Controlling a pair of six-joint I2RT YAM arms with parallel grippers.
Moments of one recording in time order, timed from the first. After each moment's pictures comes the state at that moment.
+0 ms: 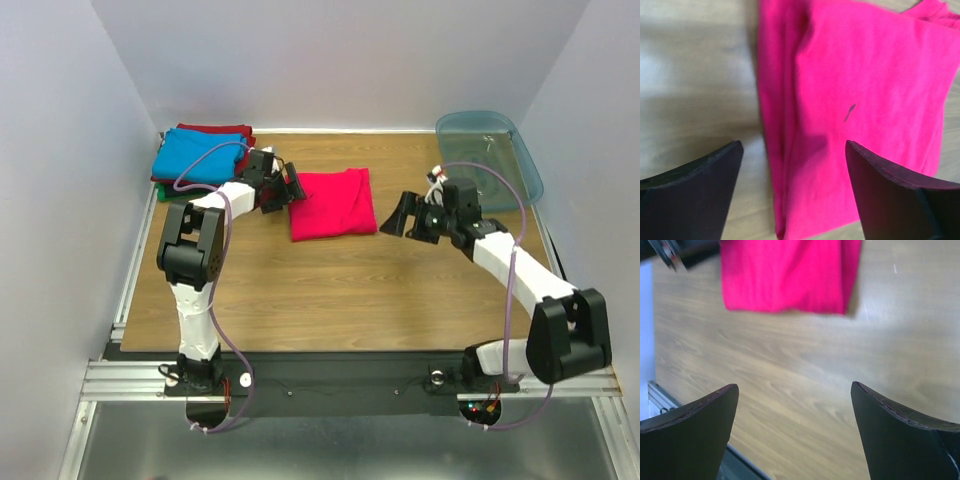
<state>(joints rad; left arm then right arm) -0.27 2.00 1.34 -0.14 0.19 -0.58 0.24 1.37 0.94 -0.23 -0.43 0.48</state>
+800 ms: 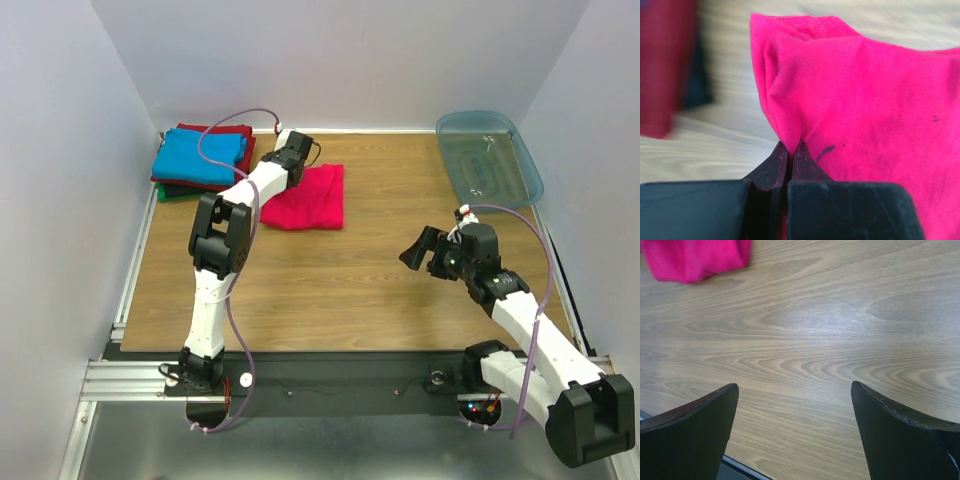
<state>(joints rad) -0.42 2.24 1.82 -0.51 -0.50 -0.32 0.24 0.88 0.54 -0.26 -0.25 0.57</state>
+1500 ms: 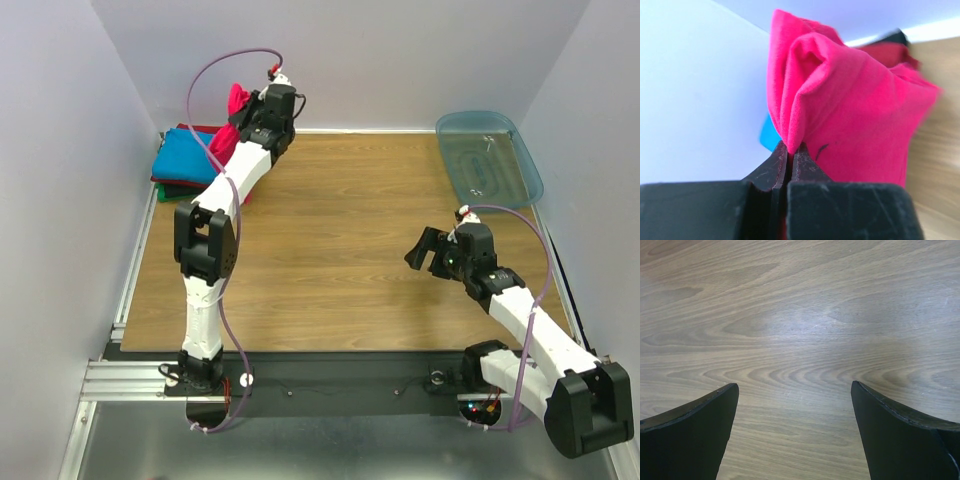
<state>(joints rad) -0.38 2.13 2.02 -0.33 -0.95 0.42 0.24 0.94 0.53 -0.26 -0.11 0.53</state>
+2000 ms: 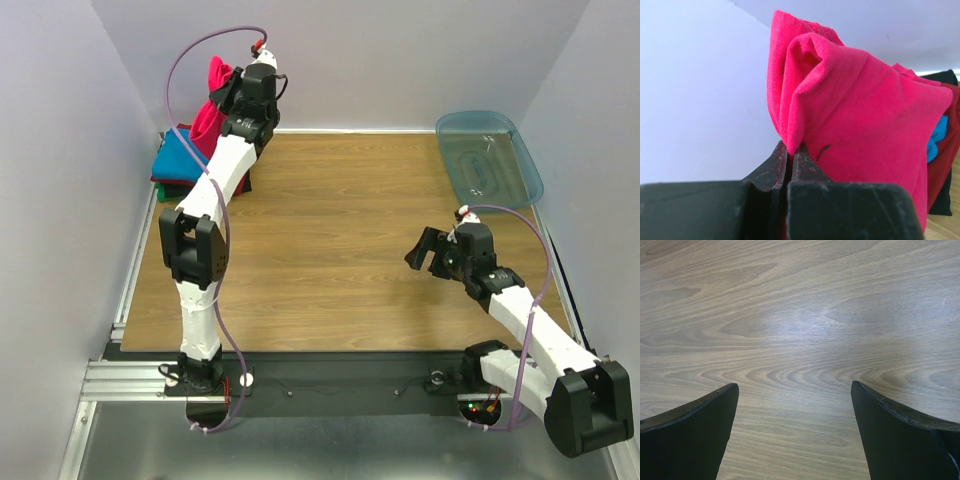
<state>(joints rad) -0.33 2.06 2.08 -0.22 -0.94 0.60 0.24 0.94 0.53 -0.26 -0.08 0.52</state>
